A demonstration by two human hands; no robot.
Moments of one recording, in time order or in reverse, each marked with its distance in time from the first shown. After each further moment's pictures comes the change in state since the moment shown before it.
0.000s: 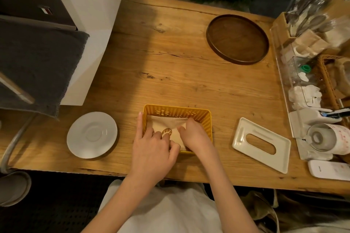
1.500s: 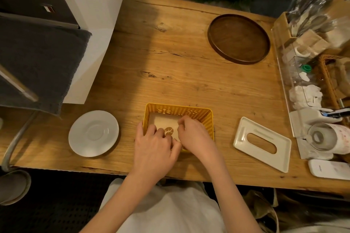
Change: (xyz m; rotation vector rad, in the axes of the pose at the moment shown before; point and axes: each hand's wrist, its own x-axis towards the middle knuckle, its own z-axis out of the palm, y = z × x) left_hand 0.000 -0.002 0.007 -0.058 0.042 -0.028; right_hand -0.014 -0.002 0.000 -0.008 0.024 -0.127
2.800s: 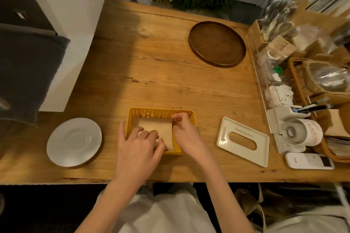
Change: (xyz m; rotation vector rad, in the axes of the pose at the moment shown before) left_hand -0.001 -0.001 -0.006 -0.113 0.013 -0.031; right_hand -0.012 0.012 -0.019 0.443 0.001 0.072
